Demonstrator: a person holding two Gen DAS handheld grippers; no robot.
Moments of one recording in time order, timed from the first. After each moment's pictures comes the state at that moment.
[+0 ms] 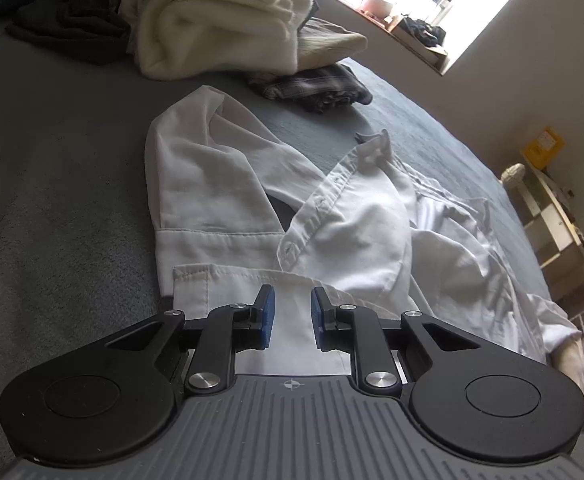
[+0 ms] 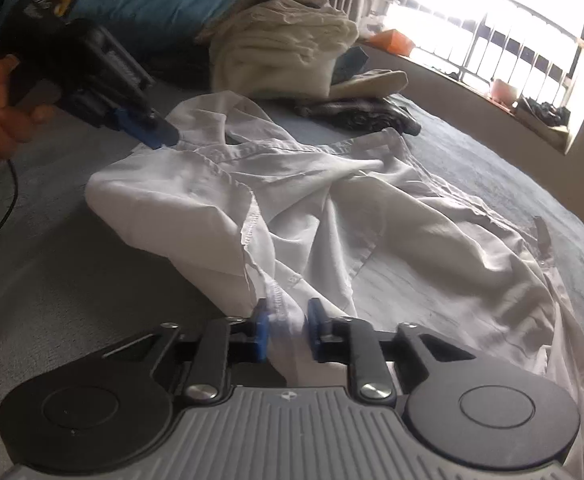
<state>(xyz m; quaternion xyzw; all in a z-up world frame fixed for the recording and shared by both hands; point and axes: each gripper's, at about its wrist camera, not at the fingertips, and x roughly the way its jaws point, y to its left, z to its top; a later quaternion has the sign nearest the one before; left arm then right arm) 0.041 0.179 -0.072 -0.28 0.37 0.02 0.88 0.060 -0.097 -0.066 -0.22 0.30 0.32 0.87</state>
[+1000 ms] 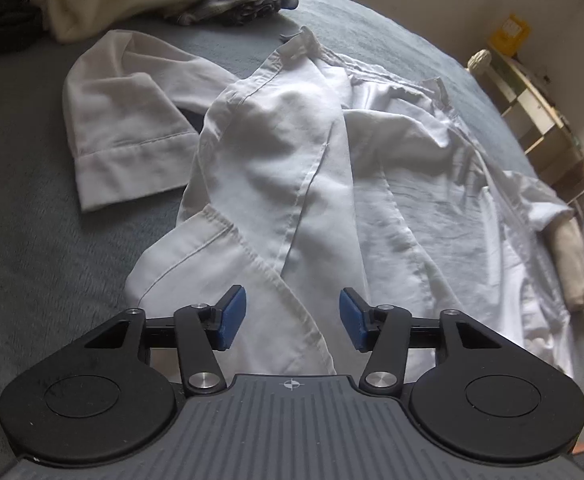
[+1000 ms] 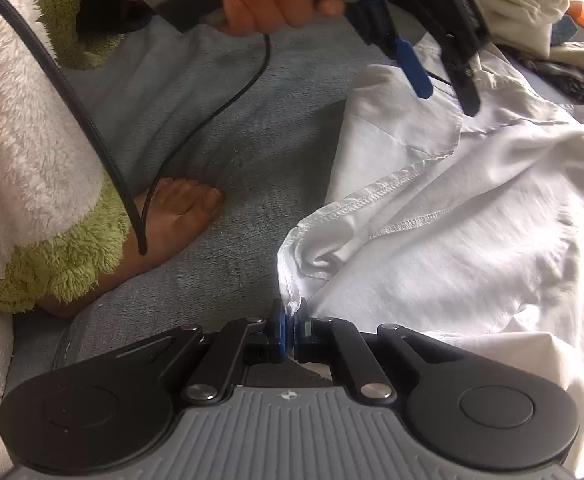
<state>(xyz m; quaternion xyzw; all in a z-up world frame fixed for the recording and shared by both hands) 0.042 0.101 -0.075 -0.18 0.48 -0.04 0.86 -0.066 -0.067 -0.086 -0.29 0.41 0.53 0.68</state>
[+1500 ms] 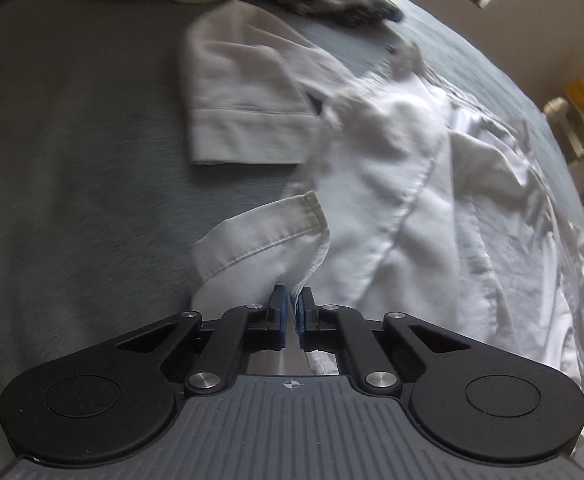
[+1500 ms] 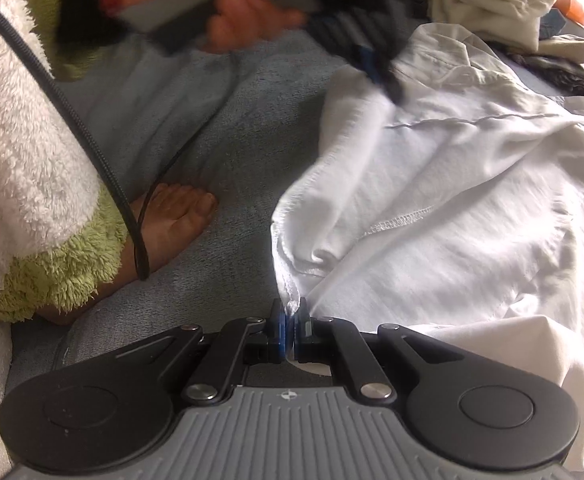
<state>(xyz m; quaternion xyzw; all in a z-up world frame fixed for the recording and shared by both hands) -0.002 0.154 -0.081 -0.26 0.47 0.09 0.84 -0.057 -0.076 -0.088 -0.27 0.41 0.53 0.69</state>
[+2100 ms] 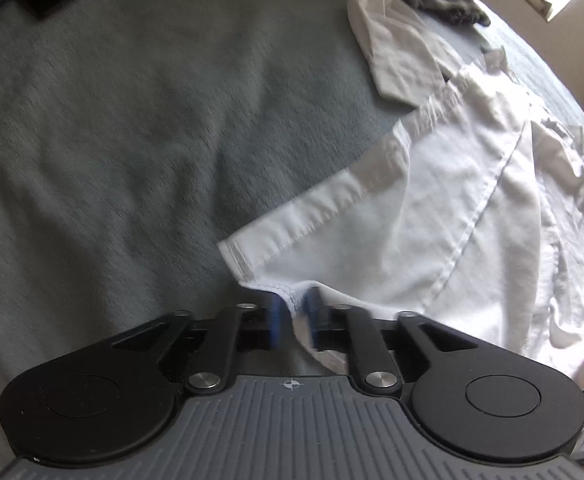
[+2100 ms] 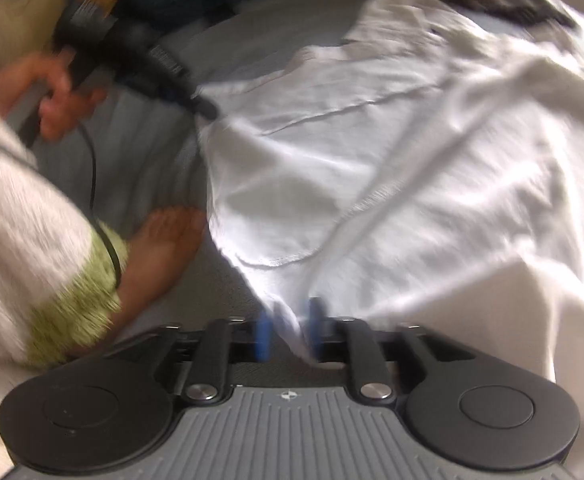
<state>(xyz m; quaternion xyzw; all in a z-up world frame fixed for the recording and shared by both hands) -0.099 0.203 -0.076 -0.25 0.51 0.18 0.80 -0.026 -0.108 -0.076 -0.13 0.50 0.50 0.70</state>
